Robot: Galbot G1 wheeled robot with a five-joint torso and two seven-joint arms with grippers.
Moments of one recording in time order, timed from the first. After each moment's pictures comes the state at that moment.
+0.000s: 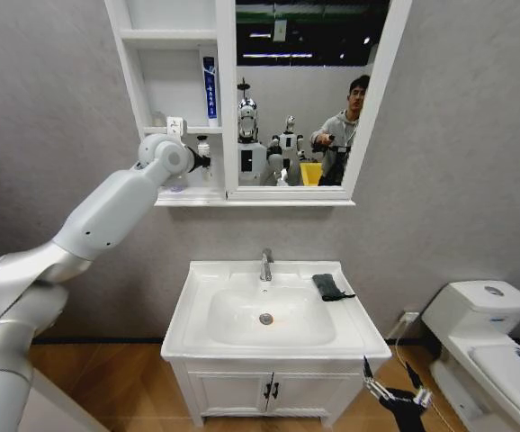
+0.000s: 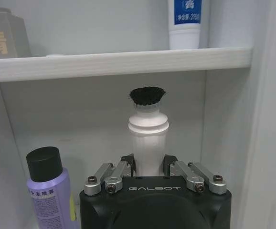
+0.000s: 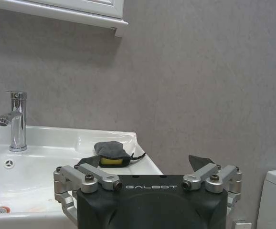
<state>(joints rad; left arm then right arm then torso) -0.37 -1.03 0.40 -1.30 -1.40 0.74 -0.63 -2.01 1.28 0.69 2.00 0.24 0.44 0.24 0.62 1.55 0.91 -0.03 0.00</state>
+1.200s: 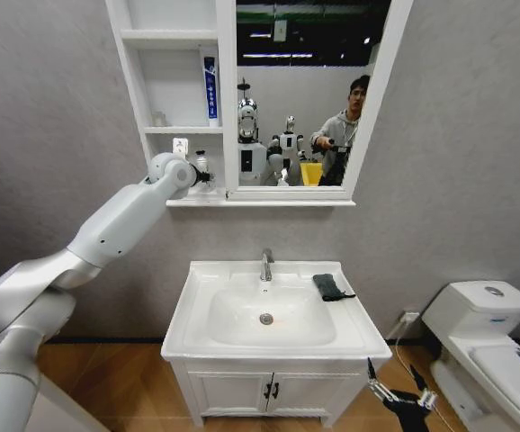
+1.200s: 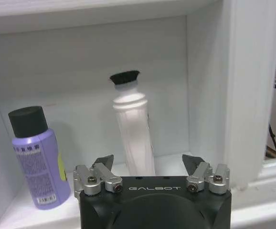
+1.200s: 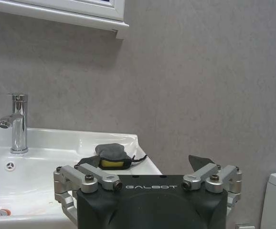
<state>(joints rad) -0.24 -0.94 0.41 -1.48 -1.35 0.73 -0.60 -2.00 1.28 0.69 1.99 0.24 0.45 0.22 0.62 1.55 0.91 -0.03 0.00</state>
